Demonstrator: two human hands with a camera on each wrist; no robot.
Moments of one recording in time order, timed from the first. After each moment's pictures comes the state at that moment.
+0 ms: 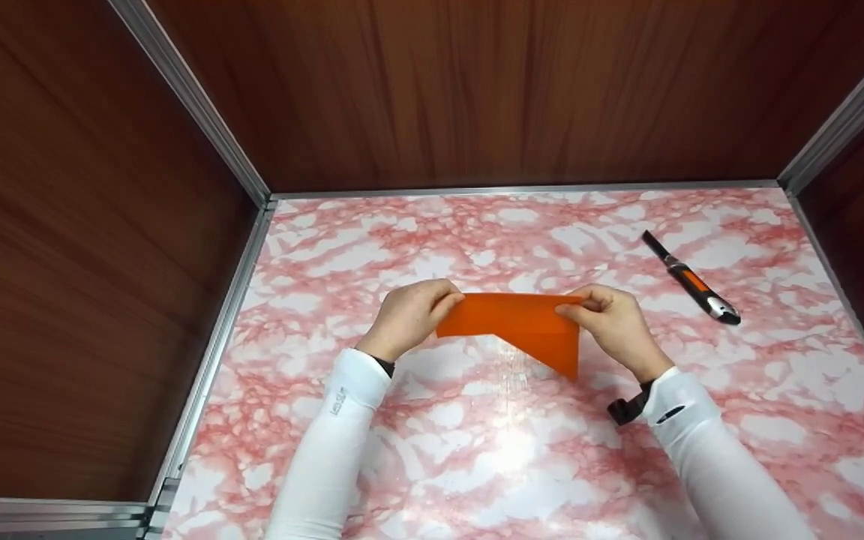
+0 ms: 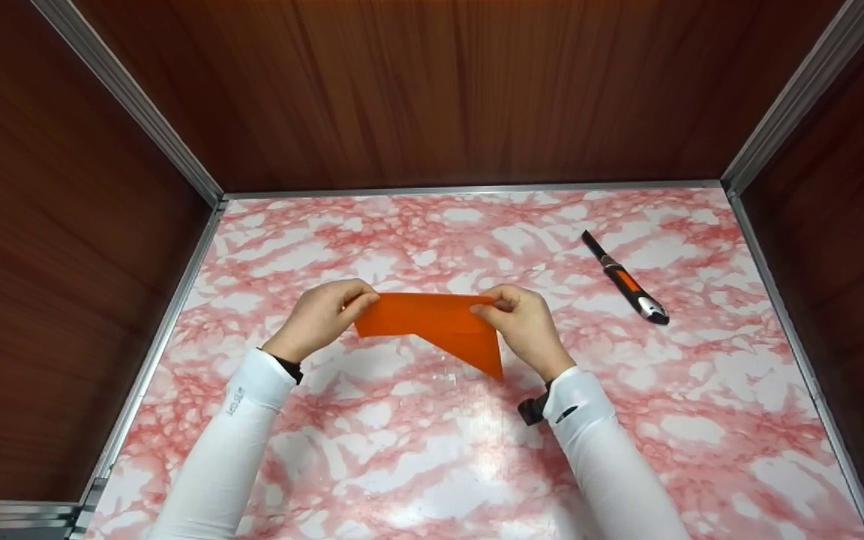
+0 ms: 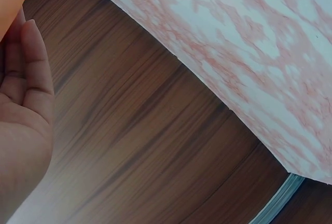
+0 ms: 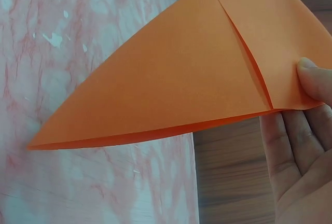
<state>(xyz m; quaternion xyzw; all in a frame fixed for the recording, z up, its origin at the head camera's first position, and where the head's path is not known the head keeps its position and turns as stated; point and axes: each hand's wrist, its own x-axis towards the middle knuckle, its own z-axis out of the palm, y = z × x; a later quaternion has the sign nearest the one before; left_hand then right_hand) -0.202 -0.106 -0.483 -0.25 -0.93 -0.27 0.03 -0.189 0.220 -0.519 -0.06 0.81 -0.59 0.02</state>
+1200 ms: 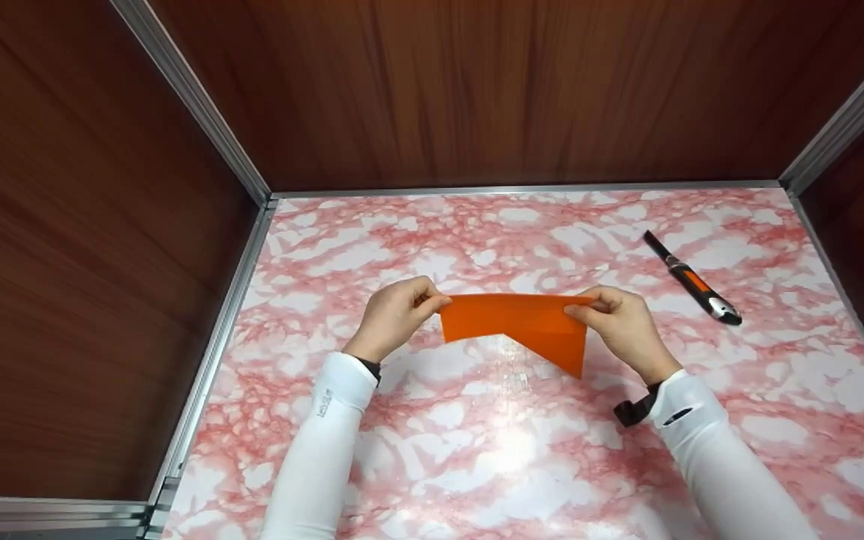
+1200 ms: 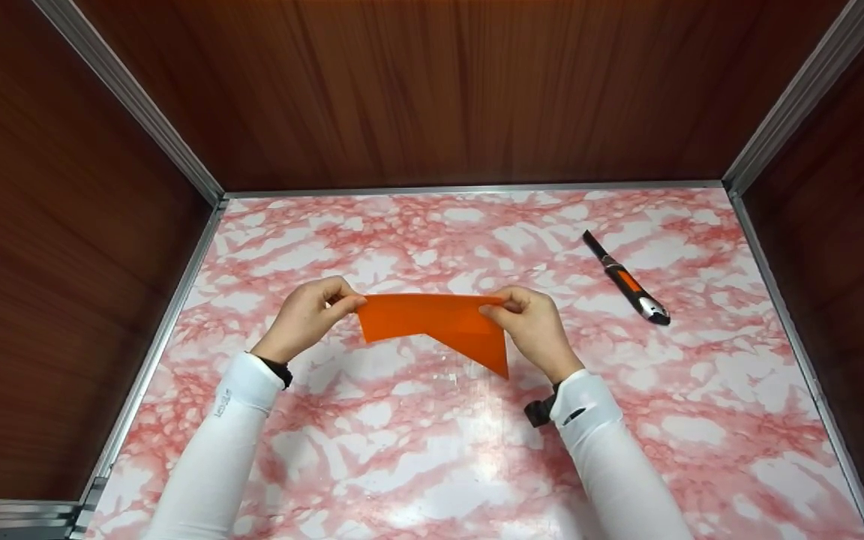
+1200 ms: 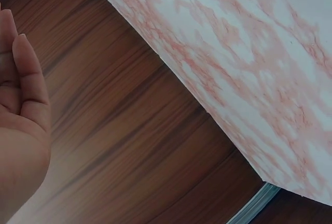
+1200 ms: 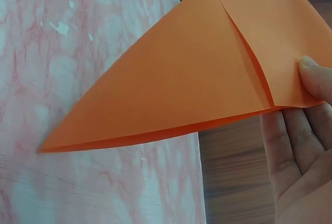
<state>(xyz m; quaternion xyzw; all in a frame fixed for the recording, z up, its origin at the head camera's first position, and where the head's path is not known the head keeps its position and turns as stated) -0.200 -0.129 -0.490 -0.19 -0.92 -0.35 0.03 -0.187 0.228 -0.517 -0.04 0.81 -0.58 0.03</state>
